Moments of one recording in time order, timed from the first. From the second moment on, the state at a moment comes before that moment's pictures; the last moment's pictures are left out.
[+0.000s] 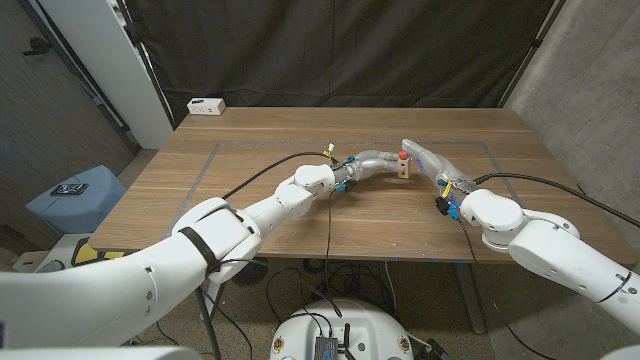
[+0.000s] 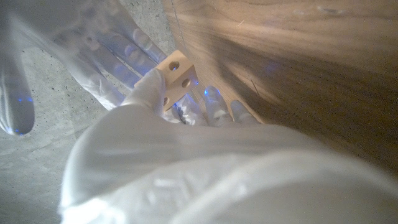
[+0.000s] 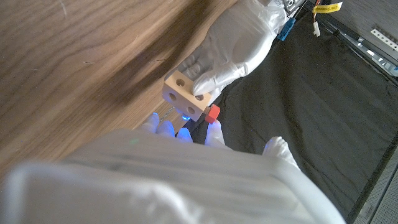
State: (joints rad) left arm 0.32 0.00 0.78 -0.54 -0.34 -0.41 -0.51; left_hand 0.91 0.14 0.40 -0.16 0.21 0.71 -0.17 0.21 0.22 0.68 -0.21 0.25 0.55 0.41 -0.05 0.27 0.28 0.10 0.11 0.23 0.19; right arm -1.21 -0.94 -0.27 -2.18 0.51 -0.34 -0.32; right_hand 0.08 0.08 0.22 -0.06 0.20 0.14 -0.14 0.18 0.18 -0.17 0.05 0.18 0.18 -0.17 0.15 0.20 0.20 -0.10 0.17 0.19 0.17
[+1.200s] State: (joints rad) left arm 0.29 -0.04 0.77 -0.44 -0.34 -0.44 -0.53; left_hand 0.91 0.14 0.40 -0.16 0.22 0.71 -0.17 0.22 0.22 0.68 -0.21 0.25 0.54 0.41 -0.05 0.27 0.28 0.10 0.11 0.23 0.19; right arm -1.23 -0.93 -0.26 -2.19 0.51 -0.33 -0.34; right_hand 0.08 0.08 0.22 -0.06 0.20 0.15 -0.14 0.18 0.18 -0.17 0.05 0.19 0.18 -0.17 0.15 0.20 0.20 -0.10 0.17 0.19 0.17
